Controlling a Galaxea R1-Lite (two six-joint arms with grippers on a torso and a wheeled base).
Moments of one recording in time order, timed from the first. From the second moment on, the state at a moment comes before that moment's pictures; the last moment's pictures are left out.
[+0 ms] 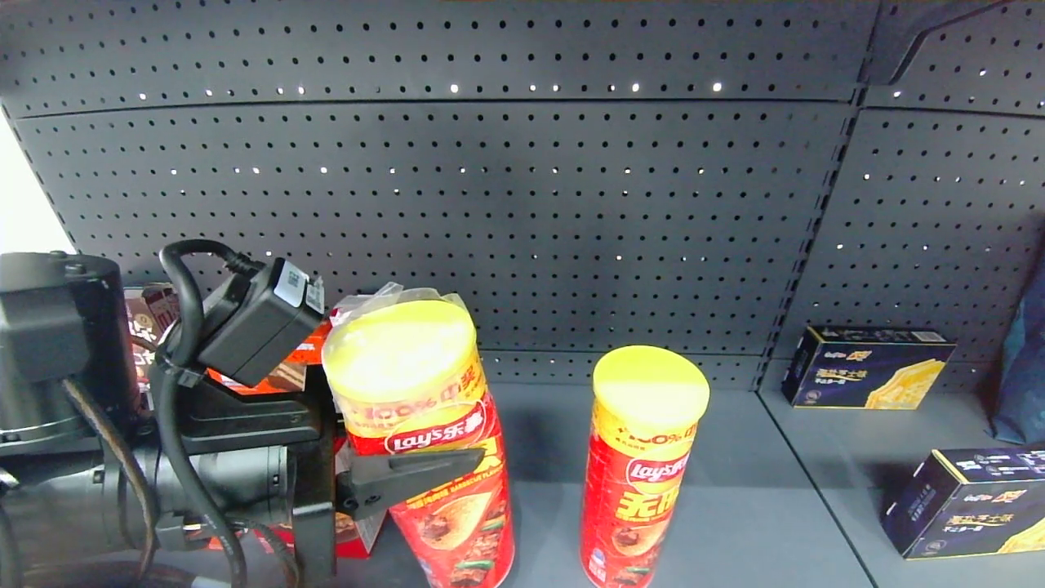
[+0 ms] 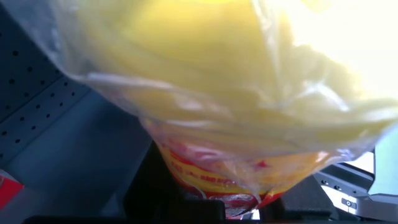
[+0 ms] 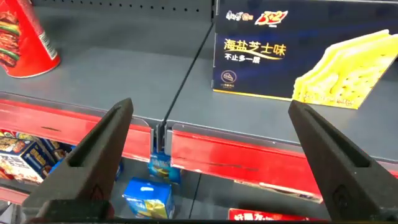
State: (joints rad) left arm -0.53 1.34 -0.65 -0.42 -0.59 0.09; right arm 0.15 0.08 0.00 0.00 0.03 0.00
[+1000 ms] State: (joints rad) left arm -0.49 1.34 -0.74 -0.40 -0.62 0.09; right arm 0.15 0.08 0.00 0.00 0.03 0.00
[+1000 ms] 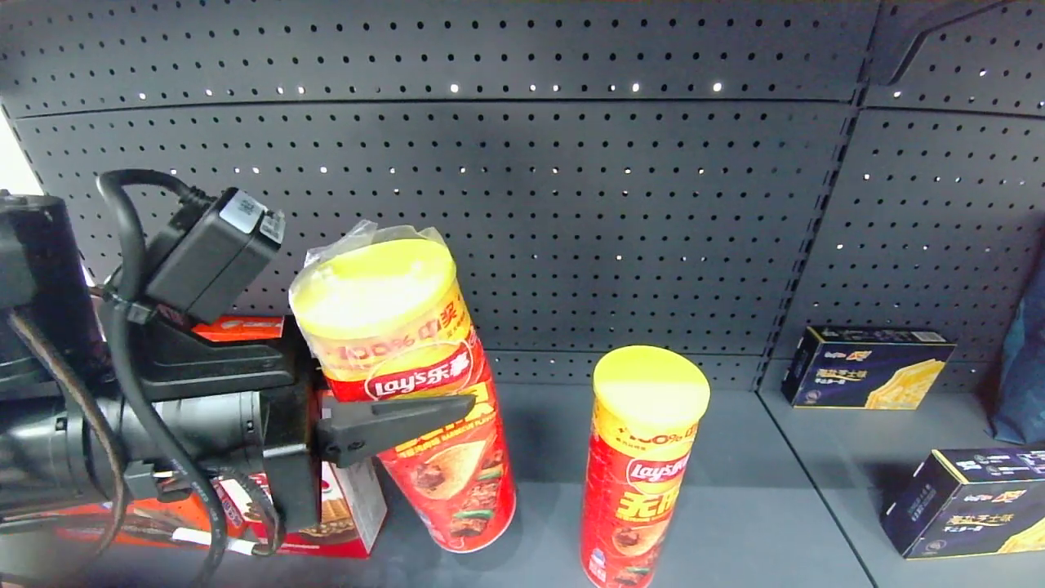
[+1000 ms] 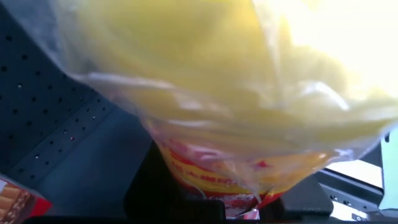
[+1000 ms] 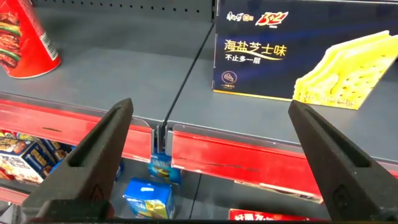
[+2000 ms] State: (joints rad) left arm -0.47 1.81 -1.28 -0.18 -0.65 0.27; right arm 0.15 0.08 0.00 0.00 0.03 0.00
